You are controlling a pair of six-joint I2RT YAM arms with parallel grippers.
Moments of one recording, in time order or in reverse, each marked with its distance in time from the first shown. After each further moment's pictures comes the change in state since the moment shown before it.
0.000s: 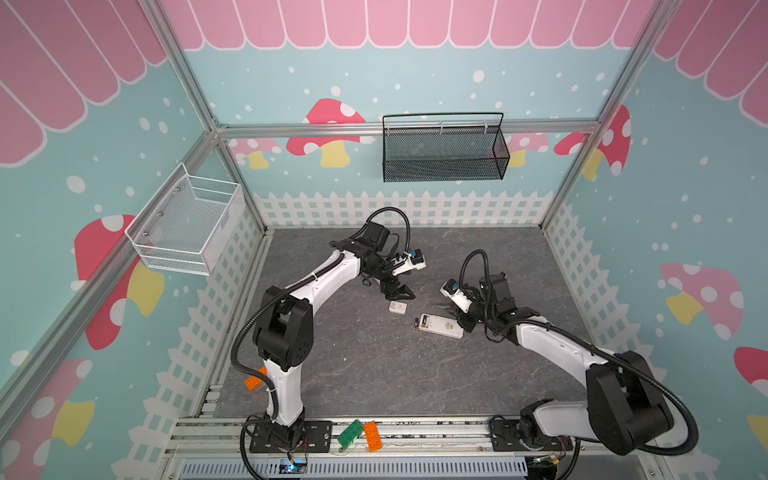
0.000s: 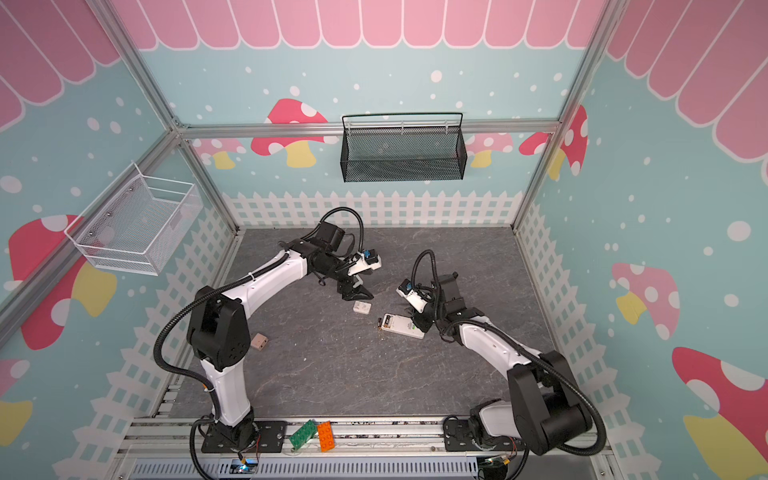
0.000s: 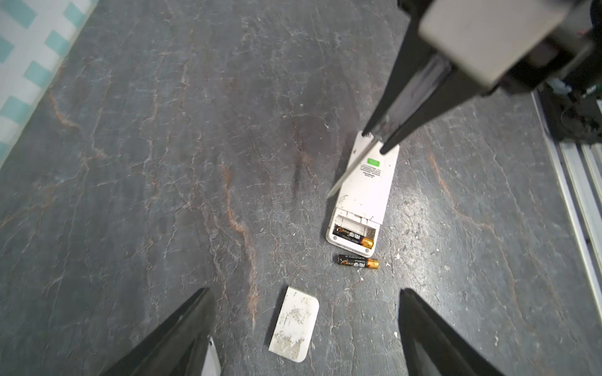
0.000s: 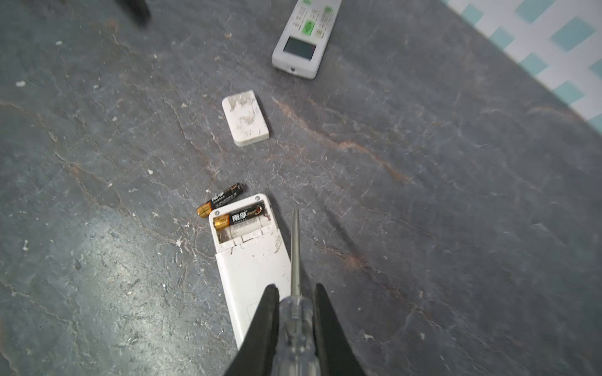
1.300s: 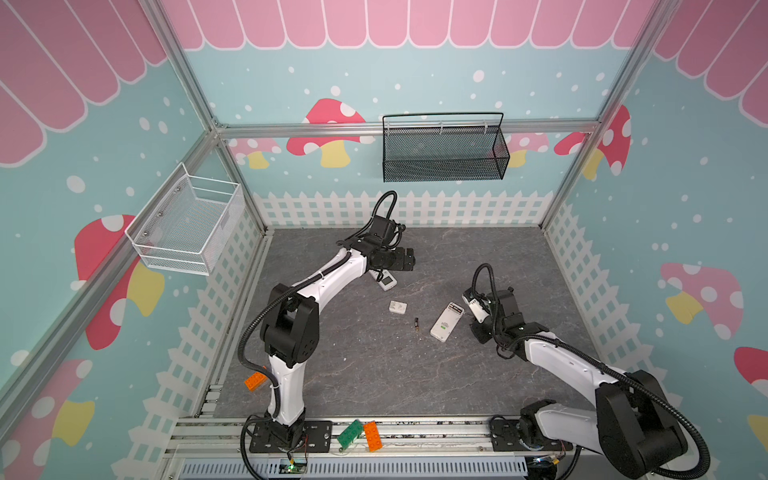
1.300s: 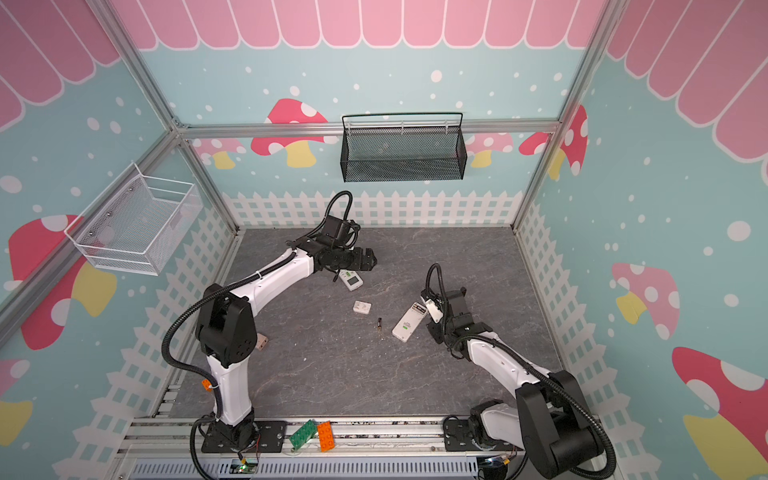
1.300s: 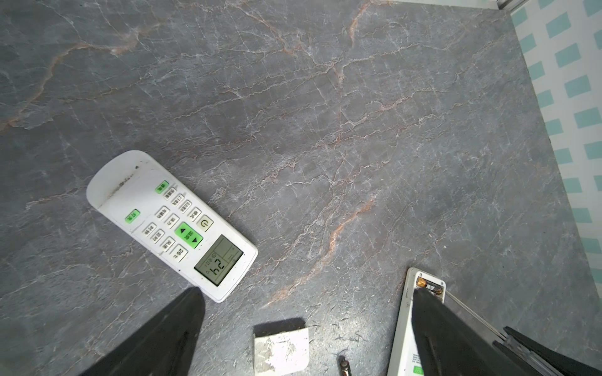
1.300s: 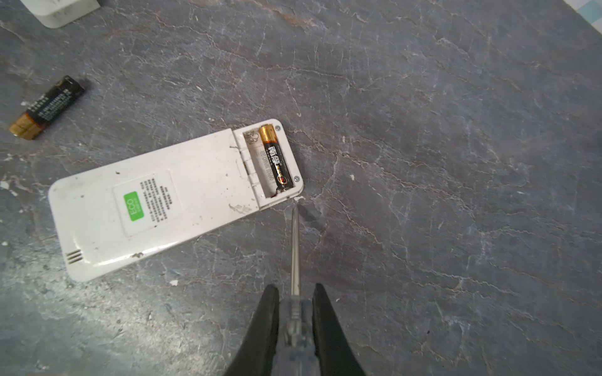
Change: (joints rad) left arm -0.008 0.046 0.081 0.179 -0.531 -1.246; right arm -0.032 -0.056 -0.143 -0.056 0.356 0.161
